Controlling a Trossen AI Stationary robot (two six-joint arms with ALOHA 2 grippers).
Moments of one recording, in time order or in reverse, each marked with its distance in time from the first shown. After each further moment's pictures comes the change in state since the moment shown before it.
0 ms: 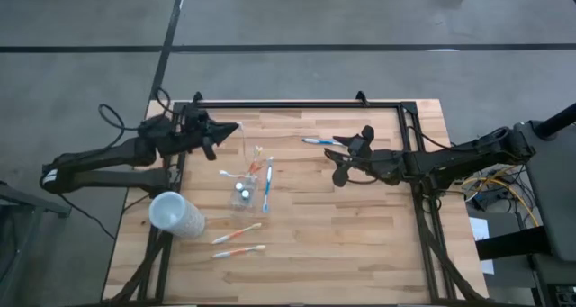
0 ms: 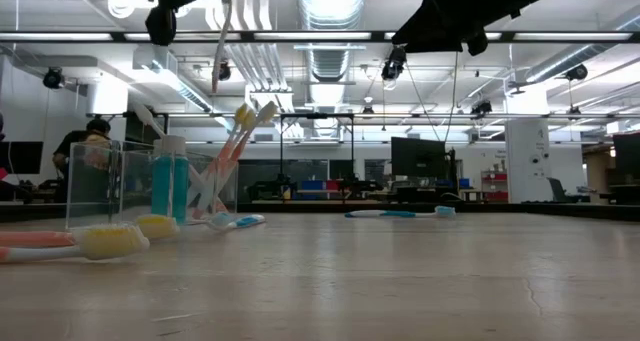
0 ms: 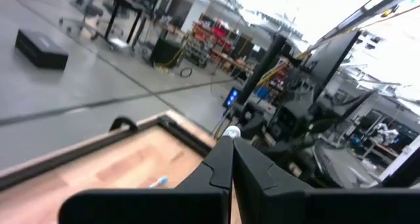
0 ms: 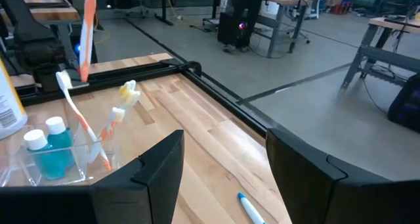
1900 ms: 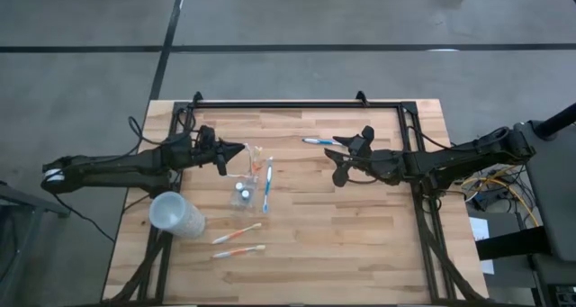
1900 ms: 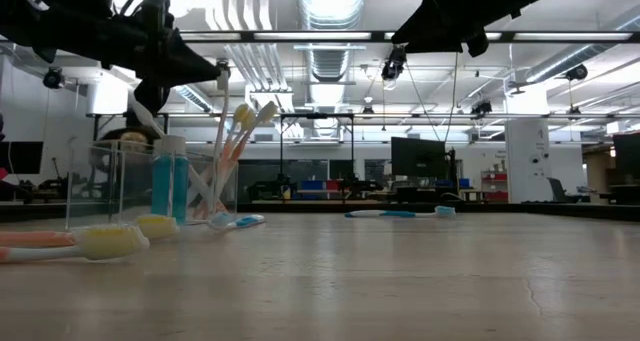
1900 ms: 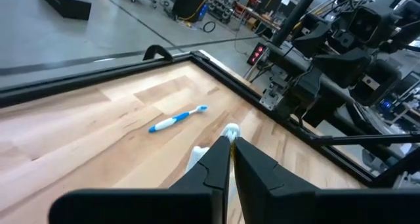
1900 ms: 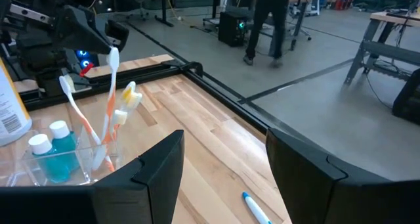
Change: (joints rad) left arm -0.002 0.007 -0.322 0.123 0.003 -0.015; right arm 0.000 0.000 0.000 0.000 0.000 0.031
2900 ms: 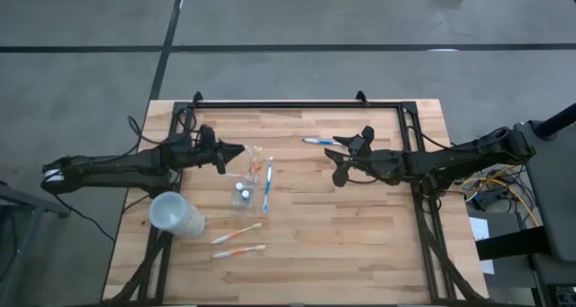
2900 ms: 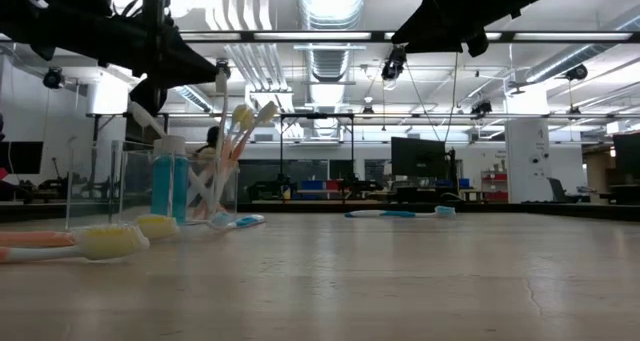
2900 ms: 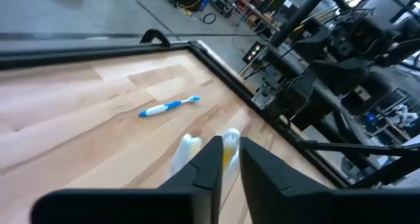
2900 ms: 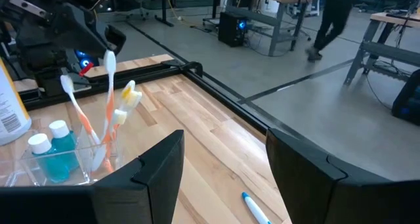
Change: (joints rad) left arm 0.000 -0.011 0.013 -0.051 0.019 -0.132; right arm 0.000 0.000 0.000 0.000 0.000 -0.004
